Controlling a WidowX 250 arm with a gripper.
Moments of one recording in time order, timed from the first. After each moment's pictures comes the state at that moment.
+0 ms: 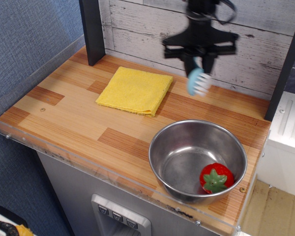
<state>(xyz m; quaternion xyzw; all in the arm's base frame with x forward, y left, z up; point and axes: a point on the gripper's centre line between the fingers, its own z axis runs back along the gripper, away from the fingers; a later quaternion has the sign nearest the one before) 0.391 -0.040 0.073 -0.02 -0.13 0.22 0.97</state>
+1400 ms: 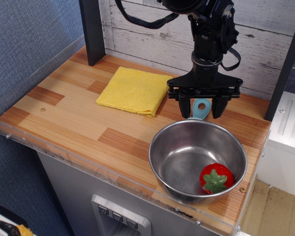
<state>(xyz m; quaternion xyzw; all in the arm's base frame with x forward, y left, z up) 0.361 -0.055 0.026 -0.02 -0.08 0.22 0.97</state>
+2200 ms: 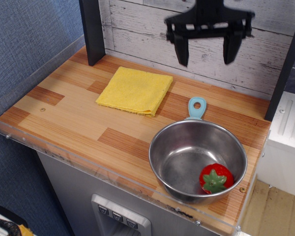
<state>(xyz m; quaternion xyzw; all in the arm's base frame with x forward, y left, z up) 0.355 -0.045 0.133 -0.04 -0.11 0.21 0.97</state>
